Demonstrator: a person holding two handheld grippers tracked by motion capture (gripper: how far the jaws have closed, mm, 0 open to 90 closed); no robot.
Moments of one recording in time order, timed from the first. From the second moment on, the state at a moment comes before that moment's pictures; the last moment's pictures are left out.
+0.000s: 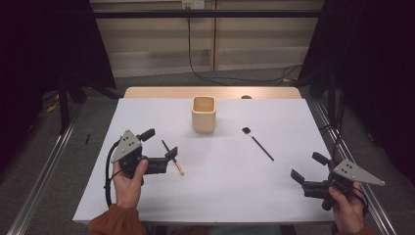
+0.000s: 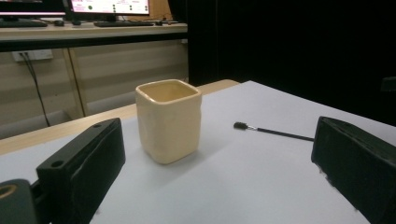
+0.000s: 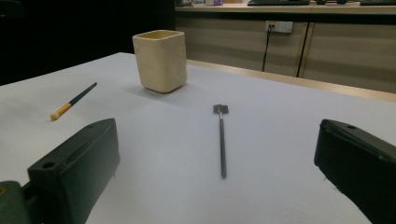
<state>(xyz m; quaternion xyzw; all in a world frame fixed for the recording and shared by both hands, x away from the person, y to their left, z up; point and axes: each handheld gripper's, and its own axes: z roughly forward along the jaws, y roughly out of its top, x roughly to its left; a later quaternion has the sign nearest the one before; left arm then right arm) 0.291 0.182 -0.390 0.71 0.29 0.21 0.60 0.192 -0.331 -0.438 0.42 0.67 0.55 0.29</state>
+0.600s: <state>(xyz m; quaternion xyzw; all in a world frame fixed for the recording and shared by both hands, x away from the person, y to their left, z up) 0.340 0.175 -0.372 0.71 0.31 0.22 0.59 0.194 -0.332 -0.439 0.42 0.67 0.55 0.29</state>
